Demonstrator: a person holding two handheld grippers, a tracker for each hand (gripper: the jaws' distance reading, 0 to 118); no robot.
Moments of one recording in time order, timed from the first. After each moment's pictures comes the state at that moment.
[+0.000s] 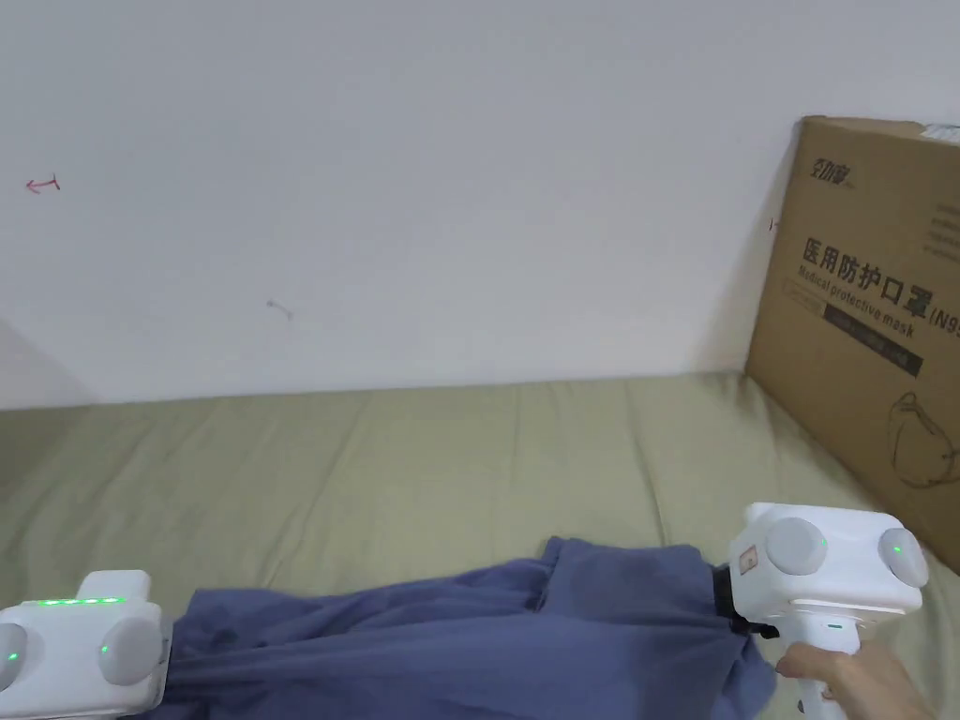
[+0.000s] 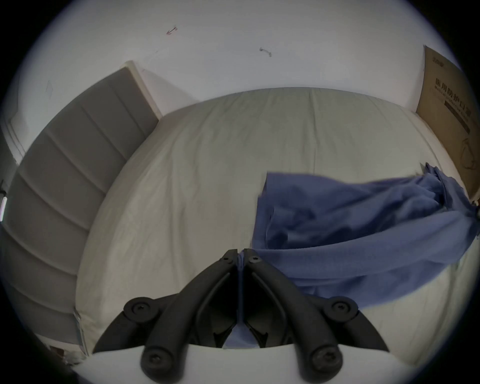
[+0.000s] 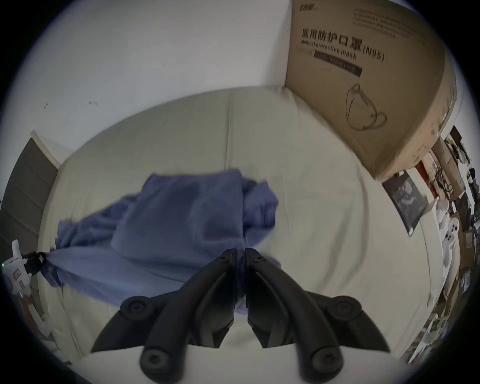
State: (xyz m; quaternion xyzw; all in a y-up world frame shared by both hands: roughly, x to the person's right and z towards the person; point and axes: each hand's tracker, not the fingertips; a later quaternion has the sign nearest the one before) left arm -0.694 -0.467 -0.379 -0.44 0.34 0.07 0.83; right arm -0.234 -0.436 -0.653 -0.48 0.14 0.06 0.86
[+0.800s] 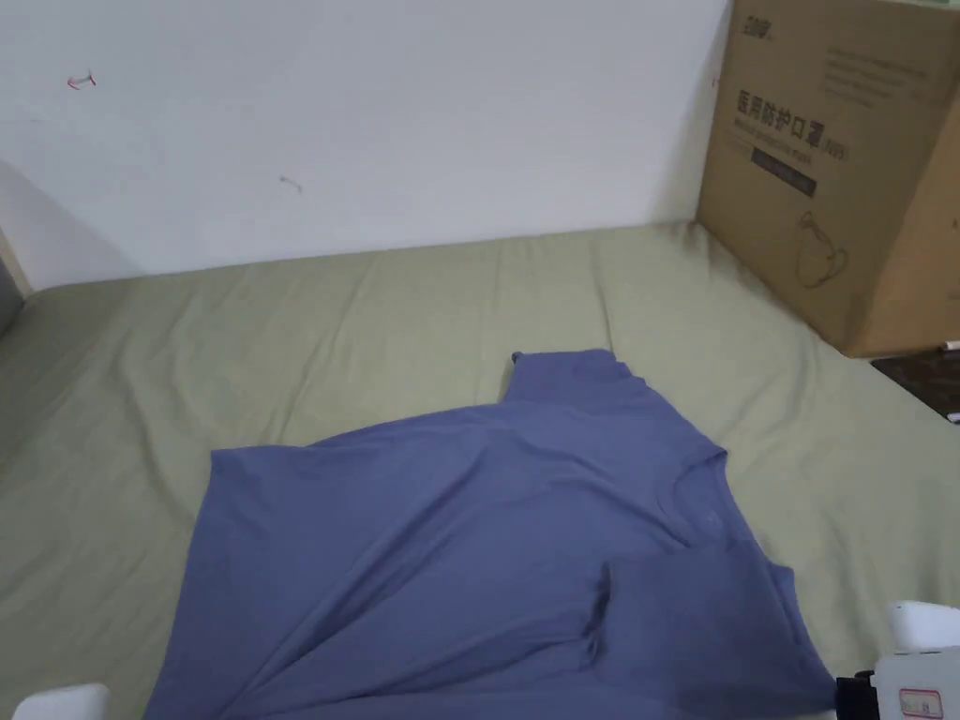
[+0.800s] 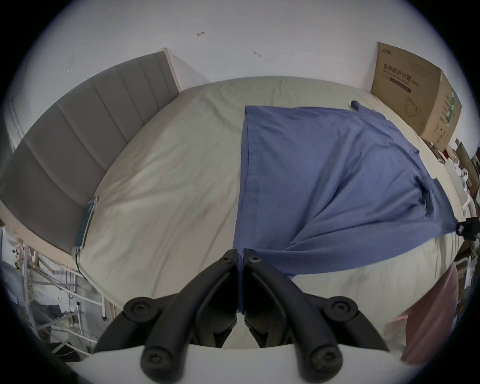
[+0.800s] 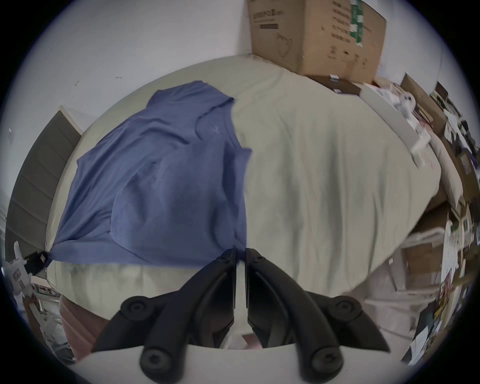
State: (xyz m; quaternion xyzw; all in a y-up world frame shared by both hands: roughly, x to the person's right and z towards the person) left arm -0.483 -0.460 -0.006 -0.45 0.30 0.08 0.84; right arm 0.005 -0.467 -0.272 -0.52 0.13 0.01 0.85
